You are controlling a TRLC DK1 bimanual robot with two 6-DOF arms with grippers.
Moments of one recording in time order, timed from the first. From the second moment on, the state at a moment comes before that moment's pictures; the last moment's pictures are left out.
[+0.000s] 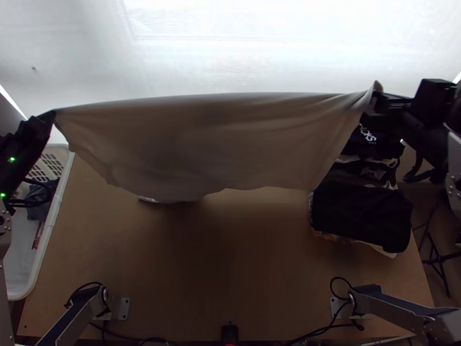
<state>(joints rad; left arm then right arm) 0.30 1.00 1.42 -0.47 0.33 -0.76 0.14 1.27 1.85 -0.80 -0.05 0.10</state>
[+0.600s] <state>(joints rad) 0.33 0.97 1.74 -0.48 0.30 -0.77 0.21 1.11 1.93 -0.63 -0.07 0.11</state>
